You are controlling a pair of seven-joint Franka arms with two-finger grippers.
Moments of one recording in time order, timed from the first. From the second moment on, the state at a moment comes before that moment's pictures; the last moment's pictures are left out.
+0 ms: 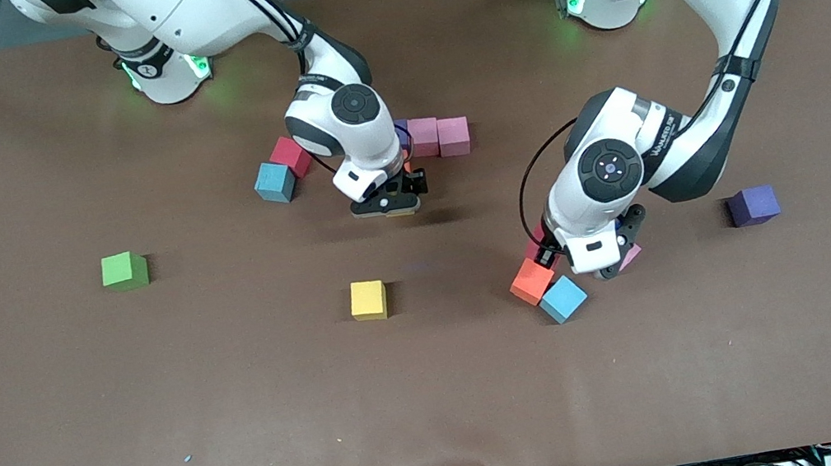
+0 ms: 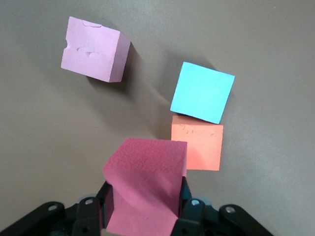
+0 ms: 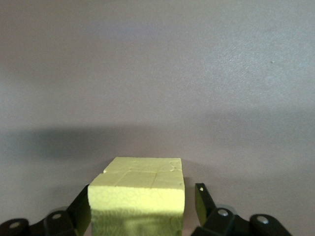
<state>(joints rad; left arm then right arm) 0.03 0.62 -0.62 -1.58 0.33 2.01 -1.56 0.57 0.61 0.28 -1.89 -0.28 2.55 1.09</state>
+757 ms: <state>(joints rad) 0.02 0.62 -0.64 -1.59 0.28 2.00 -1.66 0.57 0.60 0.28 -1.86 -0.28 2.54 1.08</state>
